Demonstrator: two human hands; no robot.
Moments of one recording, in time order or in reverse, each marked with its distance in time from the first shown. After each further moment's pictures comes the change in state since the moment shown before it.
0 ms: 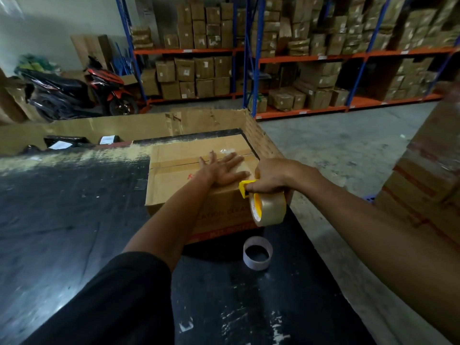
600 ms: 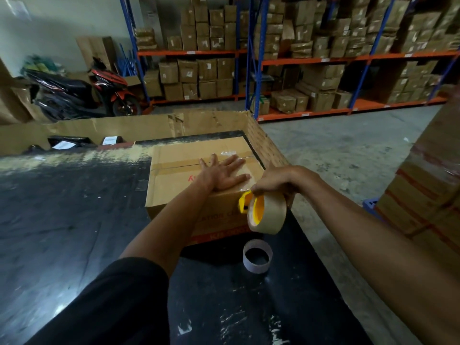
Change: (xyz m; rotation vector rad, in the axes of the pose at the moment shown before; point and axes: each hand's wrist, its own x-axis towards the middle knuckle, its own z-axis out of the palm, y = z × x) left_hand 0.000 -0.002 0.004 0.056 0.048 0.019; right_hand 0.034 0.027 0.011 0.288 -0.204 0.102
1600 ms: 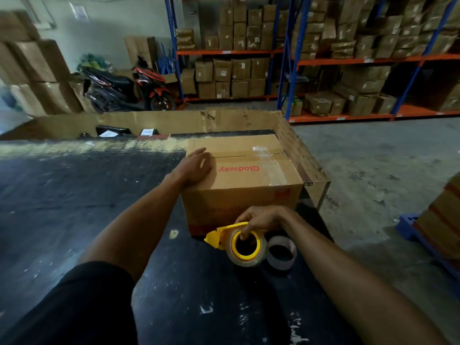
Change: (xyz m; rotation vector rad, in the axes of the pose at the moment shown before) left_hand -0.085 -0.130 0.004 -0.348 0.263 -0.206; right_hand 0.081 -0.020 0.130 0.058 -0.415 -0.453
